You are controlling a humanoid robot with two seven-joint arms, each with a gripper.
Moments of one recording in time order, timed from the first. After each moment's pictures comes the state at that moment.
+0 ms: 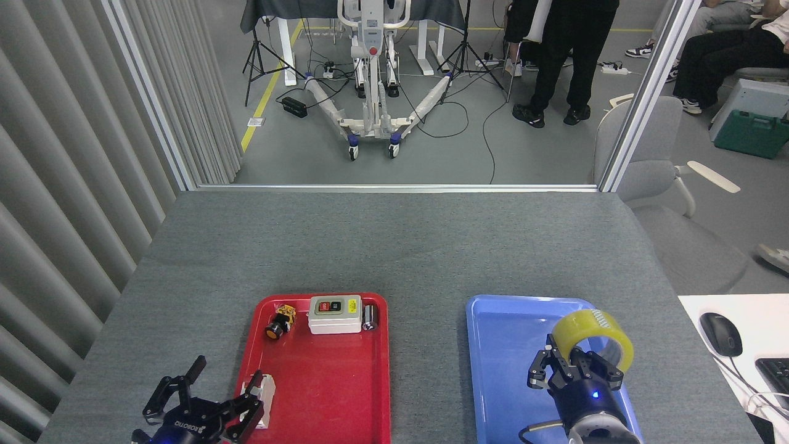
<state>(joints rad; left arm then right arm) 0.16 0.25 -0.03 -1.67 -1.32 -0.15 0.01 0.01 -0.07 0.08 -1.68 1.46 0.16 0.47</state>
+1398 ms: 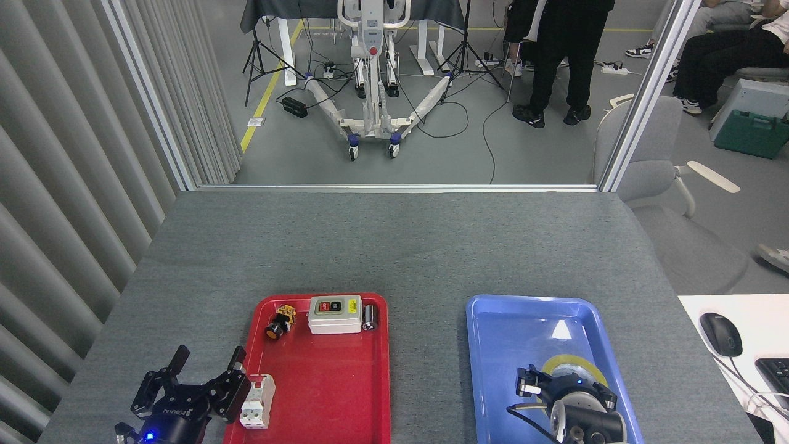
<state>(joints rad) 0.13 0.19 0.02 -1.68 -1.18 -0.11 0.02 -0.10 -0.08 0.16 -1.59 1.43 0.40 0.86</state>
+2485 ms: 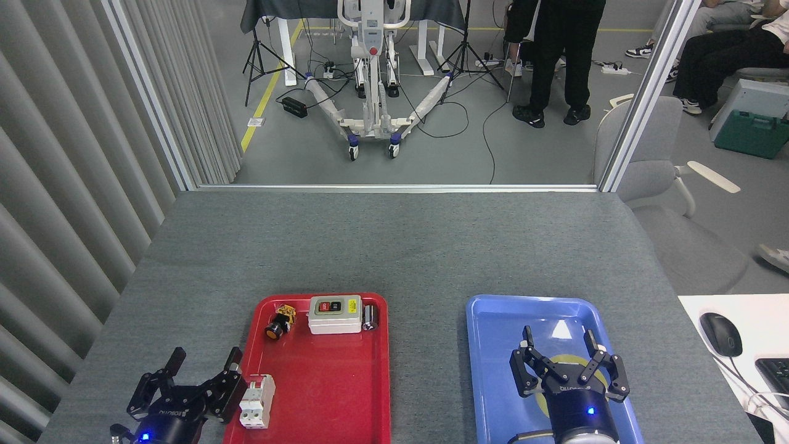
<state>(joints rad) 0.14 0.20 0.03 -1.68 -1.16 -0.11 0.01 0.07 -0.04 0.11 -1.70 1.46 0.19 0.11</state>
